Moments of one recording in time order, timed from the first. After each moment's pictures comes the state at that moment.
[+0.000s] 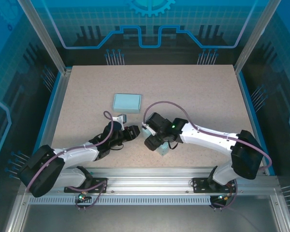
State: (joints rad) left arm -0.63 1.25 0.36 0.37 0.07 -0.91; right arm 0.96 1.51 1.06 -0.70 0.10 0.14
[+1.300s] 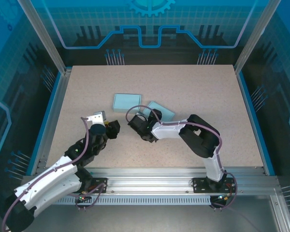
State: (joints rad) left arm -0.62 0.70 0.44 -0.19 -0.40 -0.65; right arm 0.95 2.02 1.22 -0.31 0.92 -0.32
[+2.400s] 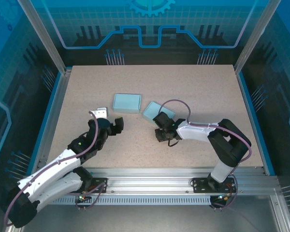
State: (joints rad) left arm -0.60 0.83 0.54 -0.27 -0.51 -0.47; right arm 0.75 1.69 0.89 -0.36 0.10 0.52
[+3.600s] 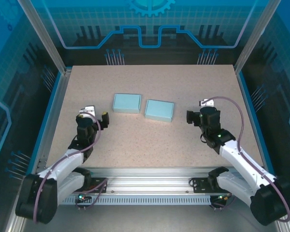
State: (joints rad) left arm -0.16 1.00 0.26 0.40 -0.27 -0.11; right arm 0.35 0.92 0.55 -0.18 0.40 0.14
